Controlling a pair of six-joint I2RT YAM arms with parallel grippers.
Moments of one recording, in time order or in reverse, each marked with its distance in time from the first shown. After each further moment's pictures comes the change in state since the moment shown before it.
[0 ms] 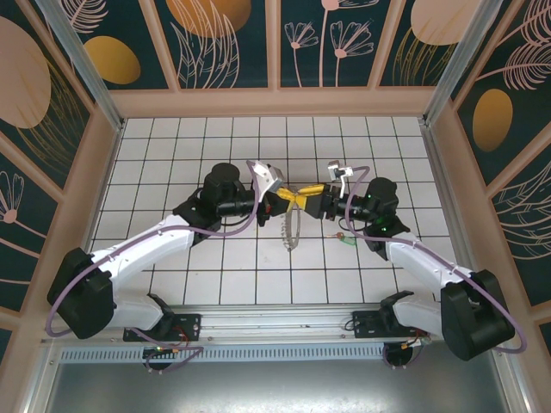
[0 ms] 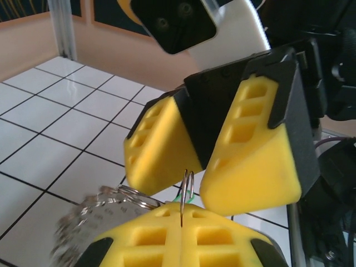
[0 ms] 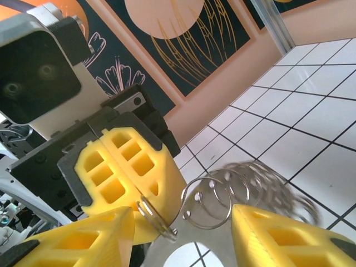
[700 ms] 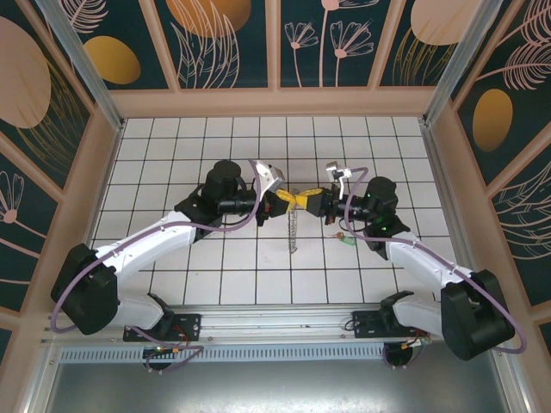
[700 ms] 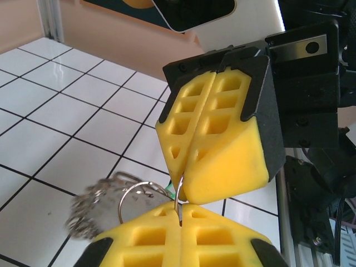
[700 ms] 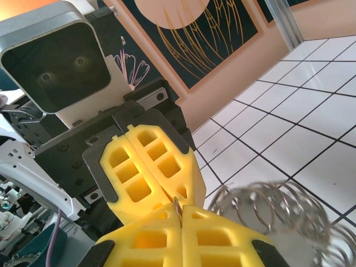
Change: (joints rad) left arm 0.021 0.030 0.013 -0.043 0.055 0.000; right arm 0.002 0.000 0.008 -0.031 -0.029 -0.046
